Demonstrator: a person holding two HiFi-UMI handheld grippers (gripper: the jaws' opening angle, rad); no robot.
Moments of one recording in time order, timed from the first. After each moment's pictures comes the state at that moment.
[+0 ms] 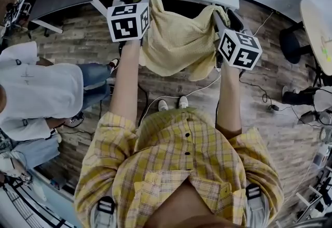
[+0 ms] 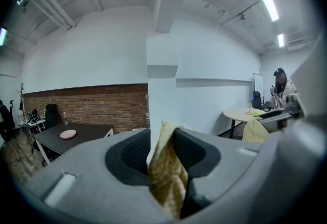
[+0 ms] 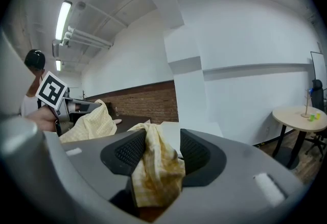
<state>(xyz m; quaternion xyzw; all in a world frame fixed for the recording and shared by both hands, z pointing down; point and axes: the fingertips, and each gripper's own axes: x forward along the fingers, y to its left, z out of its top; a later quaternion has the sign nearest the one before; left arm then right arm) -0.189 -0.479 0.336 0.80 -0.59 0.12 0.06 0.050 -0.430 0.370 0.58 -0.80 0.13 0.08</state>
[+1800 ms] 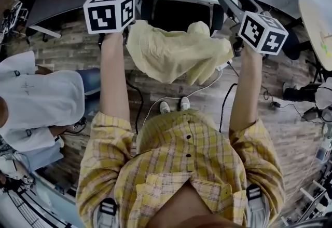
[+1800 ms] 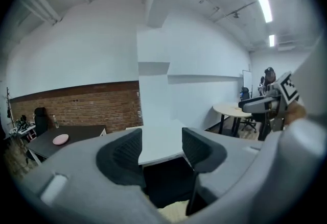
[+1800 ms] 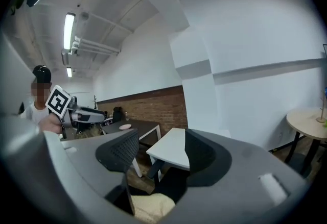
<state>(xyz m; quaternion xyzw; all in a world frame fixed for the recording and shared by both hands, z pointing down) -0.195 -0.497 0.299 0.82 -0.54 0.17 0.07 0.060 -0.469 0.300 0.53 -0.84 0.12 0.05</state>
